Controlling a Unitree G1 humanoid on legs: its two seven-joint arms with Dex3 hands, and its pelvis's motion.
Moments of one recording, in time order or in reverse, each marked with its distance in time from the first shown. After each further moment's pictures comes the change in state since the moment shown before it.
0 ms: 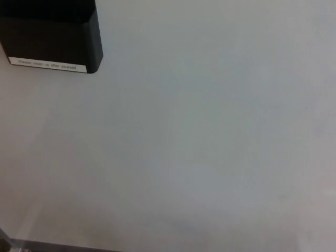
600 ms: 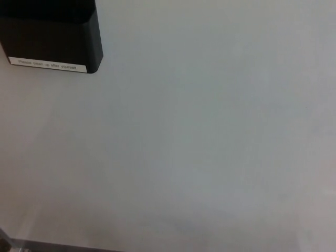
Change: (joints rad) left_arm -0.072 0.030 -0.058 0.146 -0.127 -0.217 -0.052; right_arm -0.039 0.009 0.042 0.002 -0.018 0.067 0.003
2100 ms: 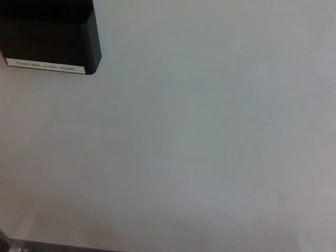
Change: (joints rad) left_arm -0.204 -0.058 0.036 0.130 -0.236 0.030 -0.086; right_arm 0.020 0.038 -0.024 0.002 -0.001 0.035 0.015
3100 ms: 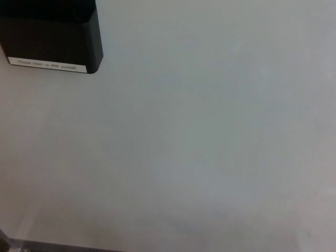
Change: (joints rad) left_arm 0.010 0.020 0.053 -0.248 -0.084 0.008 -0.135; right_arm -0.050 0.034 -0.121 -0.167 0.097 -0.067 0.113
